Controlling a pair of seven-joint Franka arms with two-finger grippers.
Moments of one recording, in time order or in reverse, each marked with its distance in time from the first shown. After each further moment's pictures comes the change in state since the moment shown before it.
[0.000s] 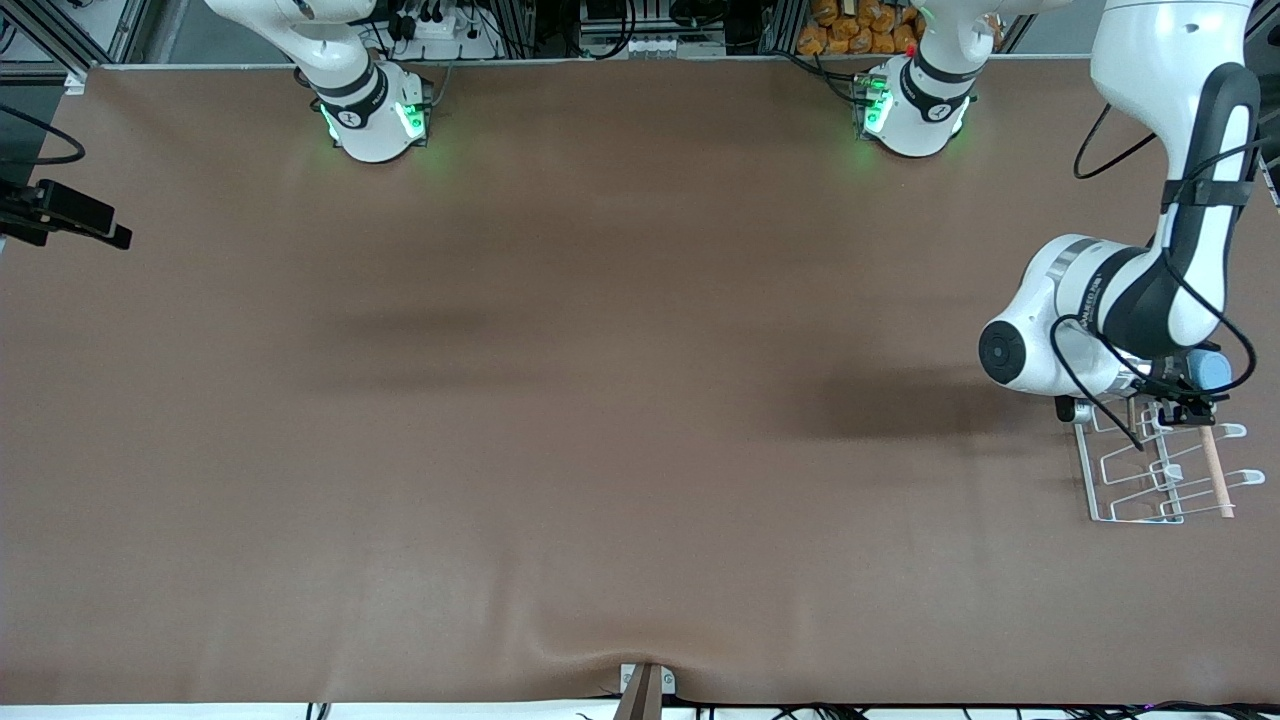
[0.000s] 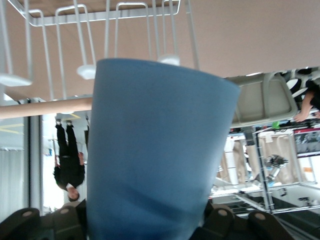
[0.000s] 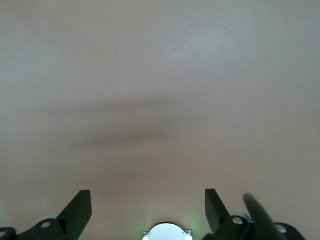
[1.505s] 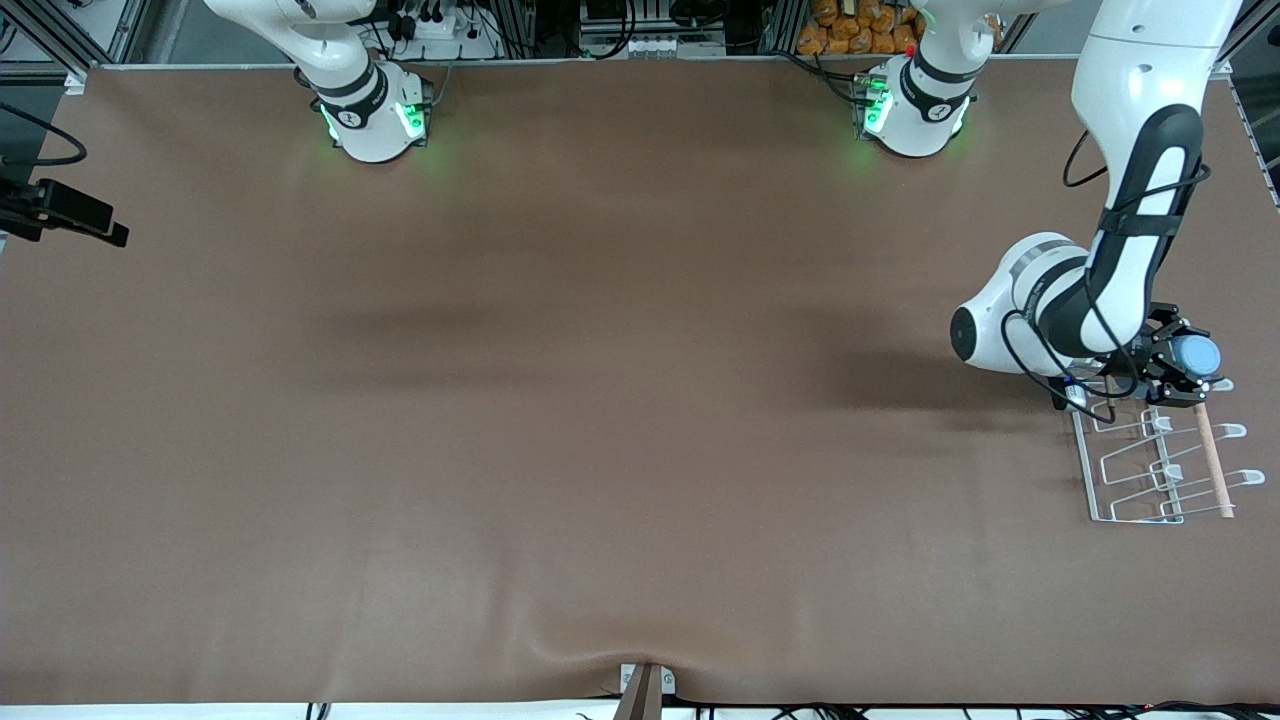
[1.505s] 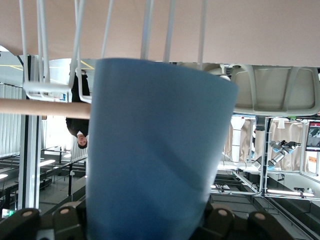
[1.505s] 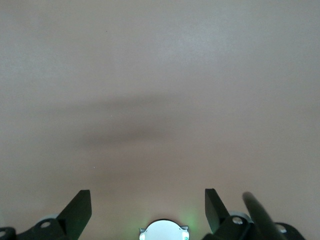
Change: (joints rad) left arm 0.024 0.032 -0.003 -0.166 0.239 -0.025 -0.357; right arm 0.010 0.000 -0.009 0.000 -0.015 -0.011 0.015
